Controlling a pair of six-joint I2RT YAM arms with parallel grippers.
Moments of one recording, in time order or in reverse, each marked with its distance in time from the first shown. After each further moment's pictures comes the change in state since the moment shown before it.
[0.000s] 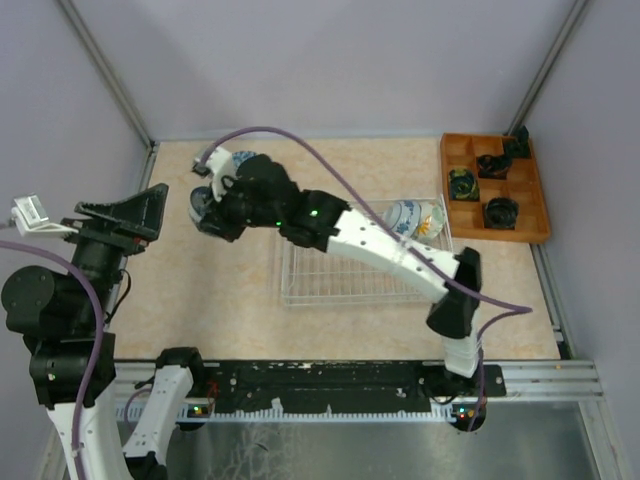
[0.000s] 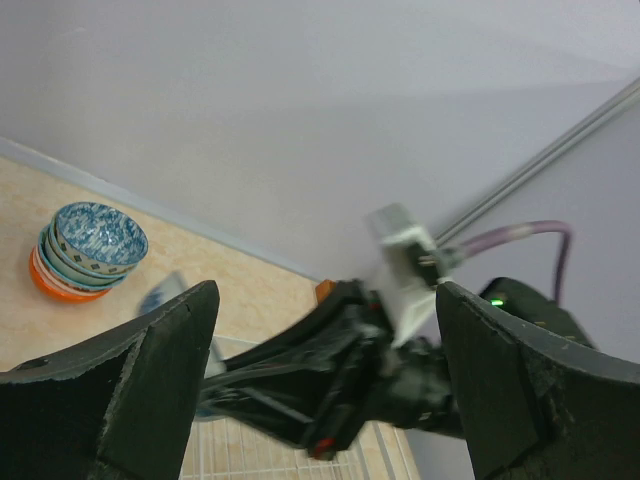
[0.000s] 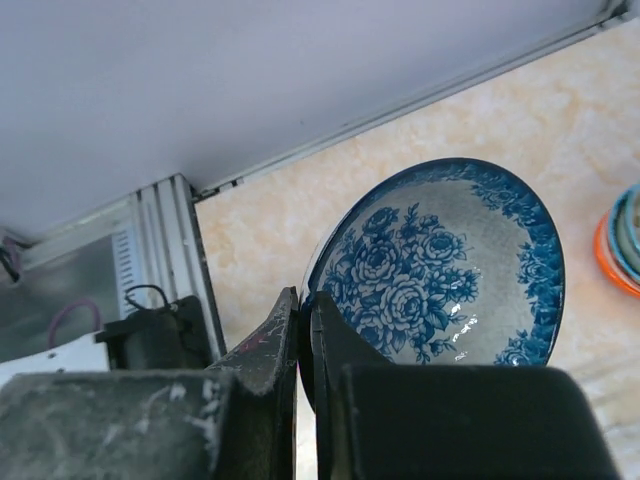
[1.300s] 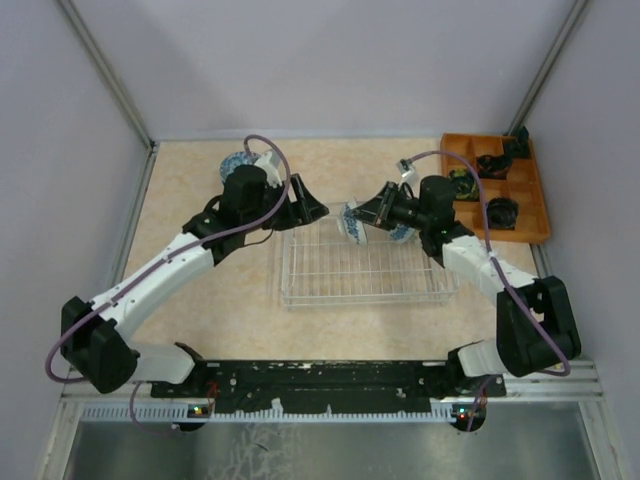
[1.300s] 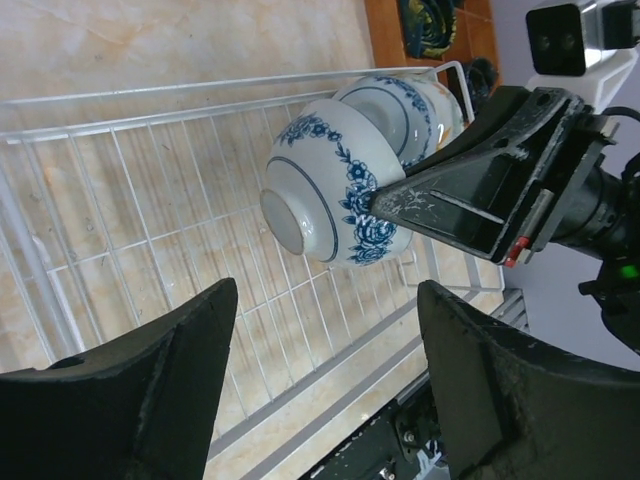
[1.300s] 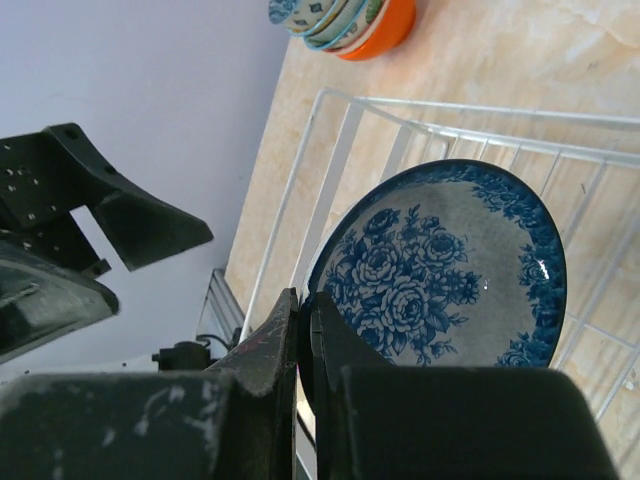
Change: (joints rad) left arm -0.670 0.759 -0.153 0.257 -0.048 0.082; right arm -0.834 -0.585 -1.269 0.728 -0.527 0.722
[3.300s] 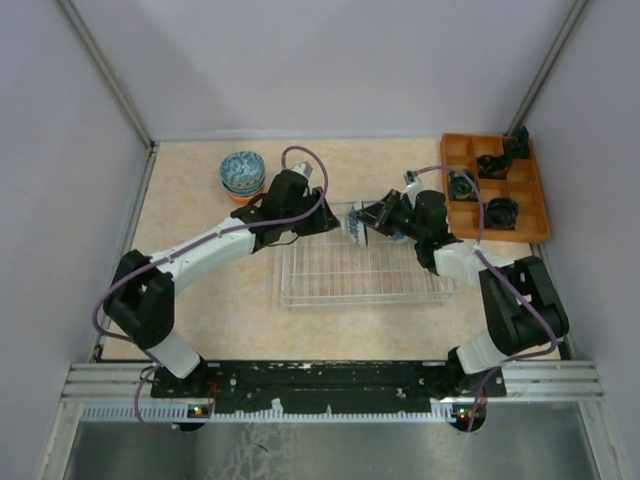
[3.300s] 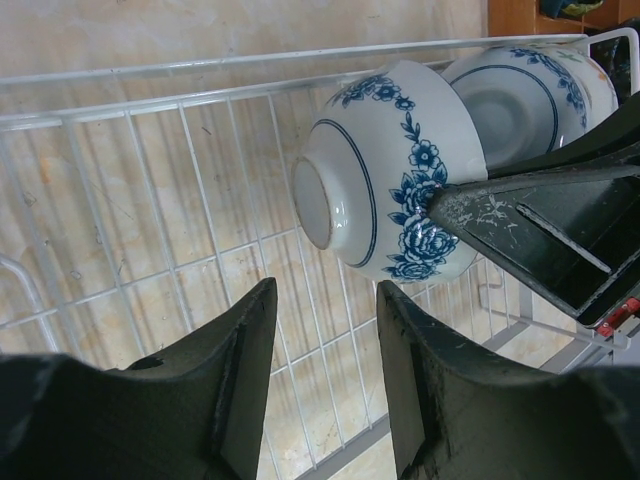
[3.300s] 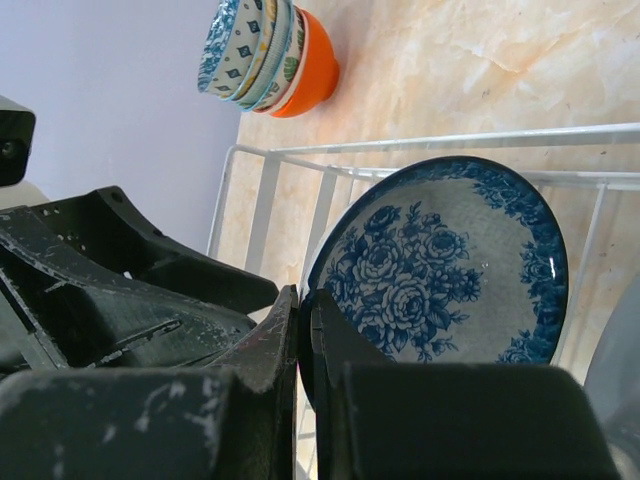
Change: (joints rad) left arm -0.066 0.308 0.054 0.058 -0.092 0.005; right arm 0.000 0.117 -0.126 0.267 0.178 0.089
